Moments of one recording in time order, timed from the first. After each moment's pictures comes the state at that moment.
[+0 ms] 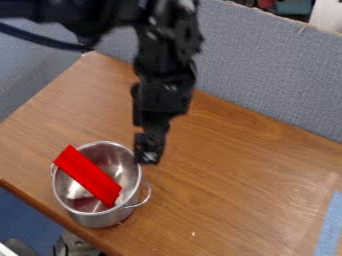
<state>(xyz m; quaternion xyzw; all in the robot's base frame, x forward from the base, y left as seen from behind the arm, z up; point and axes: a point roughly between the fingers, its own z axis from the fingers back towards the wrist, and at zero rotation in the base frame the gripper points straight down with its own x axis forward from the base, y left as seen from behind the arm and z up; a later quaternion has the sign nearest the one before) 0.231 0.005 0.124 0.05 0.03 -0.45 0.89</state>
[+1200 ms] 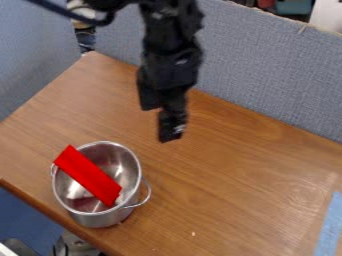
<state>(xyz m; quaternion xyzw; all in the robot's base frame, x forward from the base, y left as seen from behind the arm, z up) 0.267 -0.009 0.114 0.02 0.01 -0.30 0.95</state>
